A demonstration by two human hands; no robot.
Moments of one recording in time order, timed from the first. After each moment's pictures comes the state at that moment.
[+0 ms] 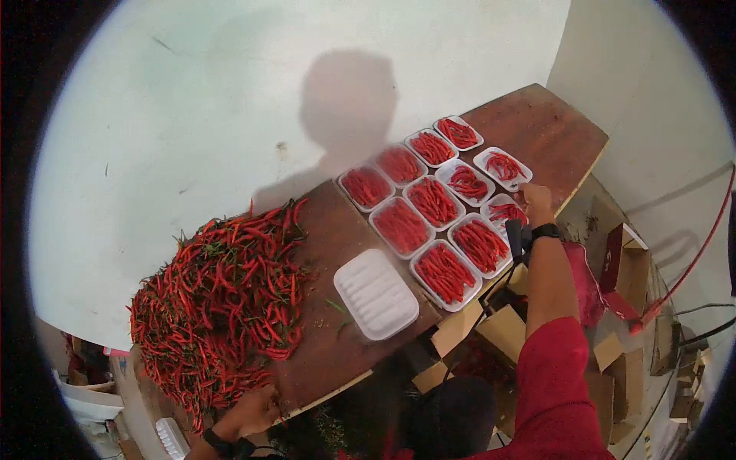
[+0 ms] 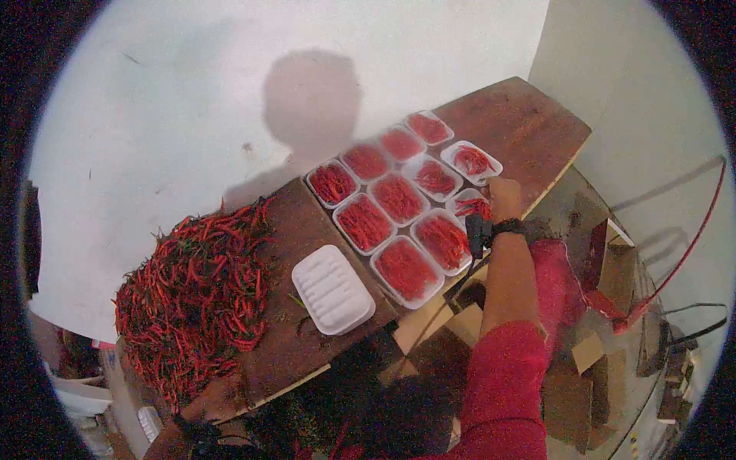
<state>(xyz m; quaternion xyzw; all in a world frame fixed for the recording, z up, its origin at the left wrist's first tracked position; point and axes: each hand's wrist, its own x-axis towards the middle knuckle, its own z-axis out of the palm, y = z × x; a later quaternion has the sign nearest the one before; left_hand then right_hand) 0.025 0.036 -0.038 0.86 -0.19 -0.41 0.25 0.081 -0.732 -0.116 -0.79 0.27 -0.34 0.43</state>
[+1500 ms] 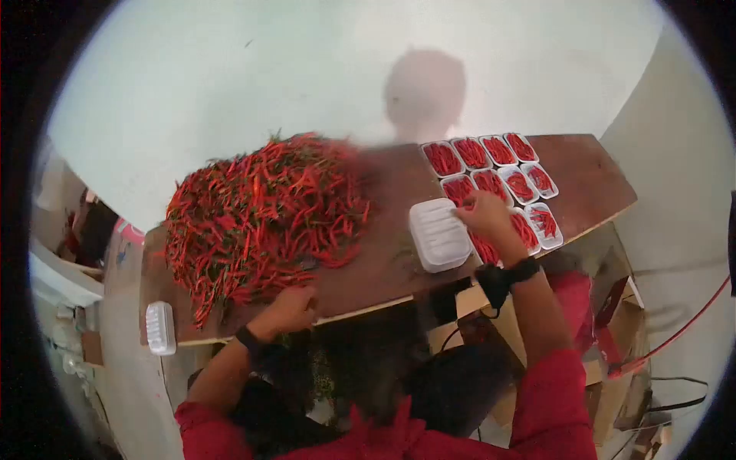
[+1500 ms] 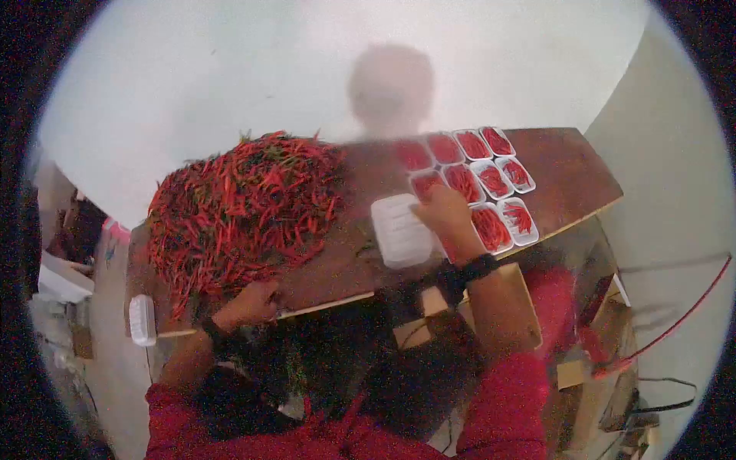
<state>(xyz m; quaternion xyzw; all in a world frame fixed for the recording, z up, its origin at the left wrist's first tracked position) 0.000 -0.002 -0.003 0.93 -0.25 -0.21 0.18 0.057 -0.412 0.048 -0.98 0.02 -0.04 0.21</state>
